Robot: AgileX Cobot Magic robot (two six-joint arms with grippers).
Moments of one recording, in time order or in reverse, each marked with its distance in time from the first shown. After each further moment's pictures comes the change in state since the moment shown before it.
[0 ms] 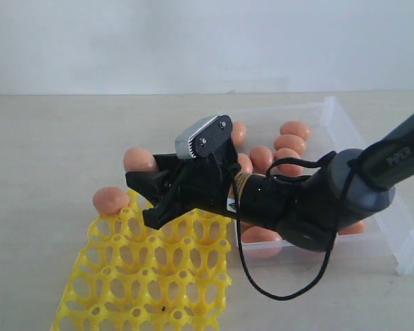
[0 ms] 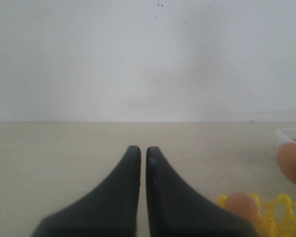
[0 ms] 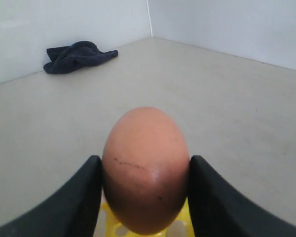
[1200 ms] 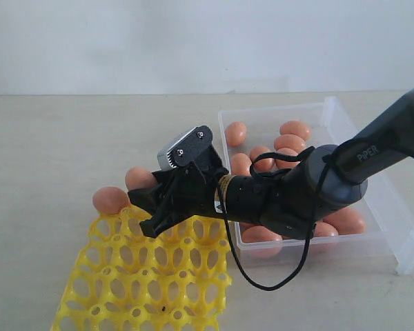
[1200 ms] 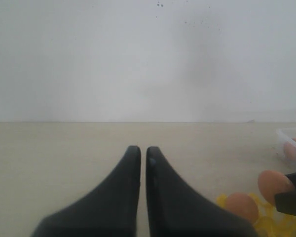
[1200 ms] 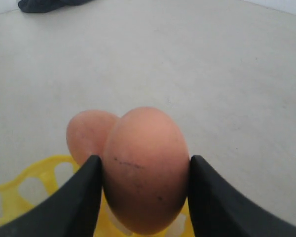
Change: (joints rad) left arm 0.000 0.000 0.000 0.000 0.000 0.000; right arm 0.000 0.072 -0.115 -0.079 0.212 0.016
